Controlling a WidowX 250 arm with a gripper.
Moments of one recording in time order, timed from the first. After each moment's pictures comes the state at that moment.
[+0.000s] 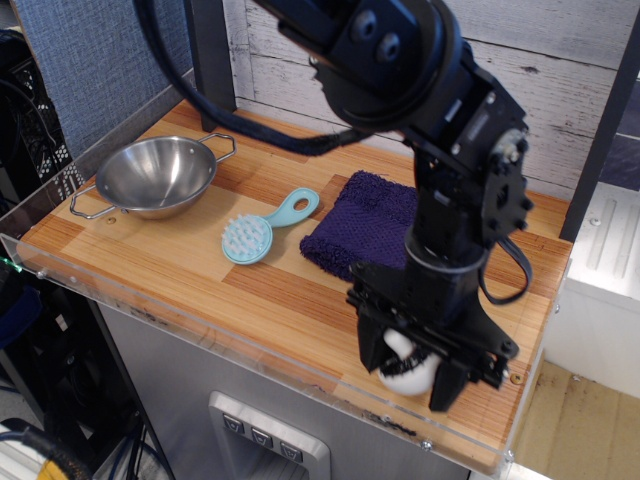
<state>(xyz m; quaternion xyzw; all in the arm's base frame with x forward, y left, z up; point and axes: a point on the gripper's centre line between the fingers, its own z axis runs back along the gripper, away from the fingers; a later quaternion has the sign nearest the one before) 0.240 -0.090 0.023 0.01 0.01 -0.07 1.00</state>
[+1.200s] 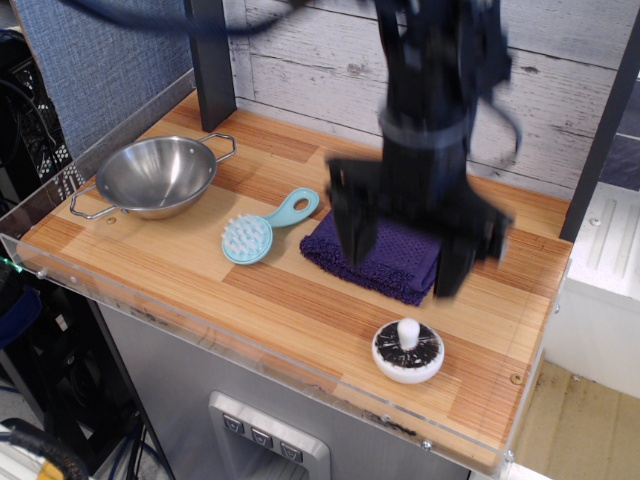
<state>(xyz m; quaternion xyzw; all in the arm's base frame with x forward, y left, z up) 0.260 -0.069 0.113 0.00 -0.09 -0.02 1.00</state>
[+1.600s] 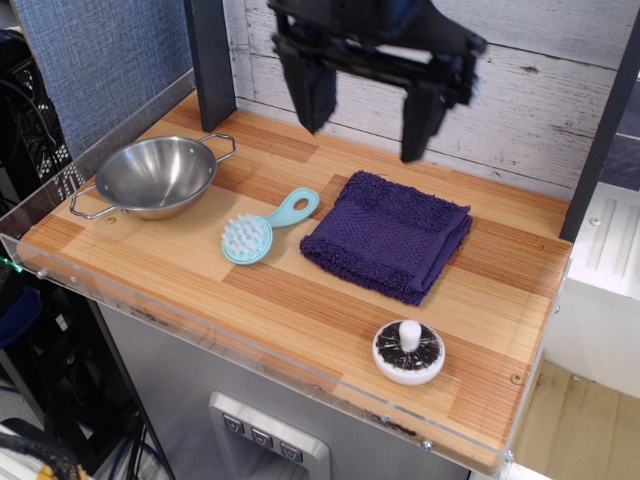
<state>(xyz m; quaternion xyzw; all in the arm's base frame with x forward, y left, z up) 0.267 -0.037 0.170 0.02 -0.10 0.01 0.99</state>
